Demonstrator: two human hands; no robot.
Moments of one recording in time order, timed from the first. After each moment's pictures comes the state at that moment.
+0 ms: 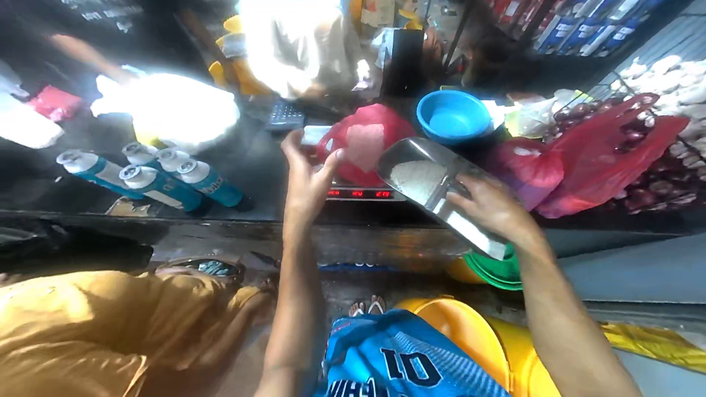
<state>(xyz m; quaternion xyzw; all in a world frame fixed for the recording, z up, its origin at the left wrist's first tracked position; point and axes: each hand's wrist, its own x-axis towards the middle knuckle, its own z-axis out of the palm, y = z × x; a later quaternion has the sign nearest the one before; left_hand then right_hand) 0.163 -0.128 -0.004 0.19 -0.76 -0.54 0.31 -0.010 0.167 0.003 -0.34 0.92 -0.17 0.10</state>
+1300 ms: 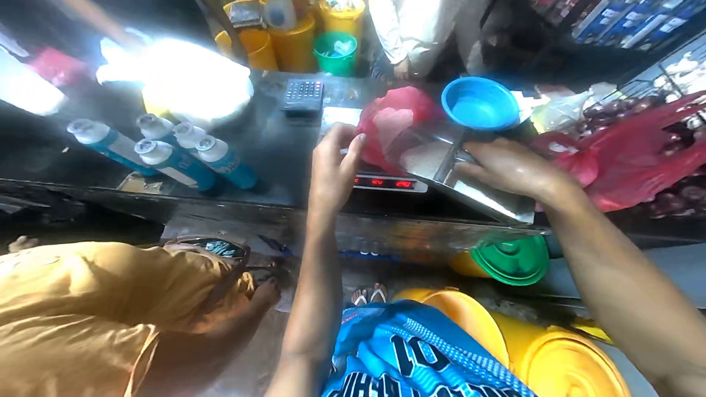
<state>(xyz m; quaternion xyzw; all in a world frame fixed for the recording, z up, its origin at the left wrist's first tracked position) 0.166 -0.152 -0.004 0.11 -0.80 -0.48 0.35 -0.030 0.097 0.041 -0.45 0.89 -0.01 0.09</state>
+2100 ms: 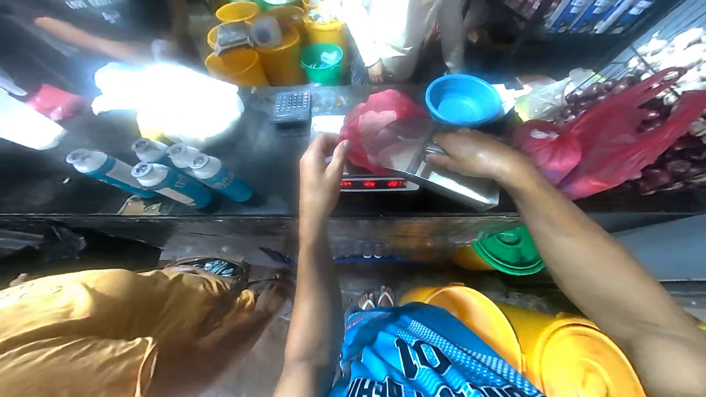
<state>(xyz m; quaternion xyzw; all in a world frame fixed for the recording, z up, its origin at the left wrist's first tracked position) 0.179 -0.138 -0.002 0.13 -0.80 -0.49 0.32 -0.027 0.074 0.041 -0.44 0.89 -0.02 0.13</state>
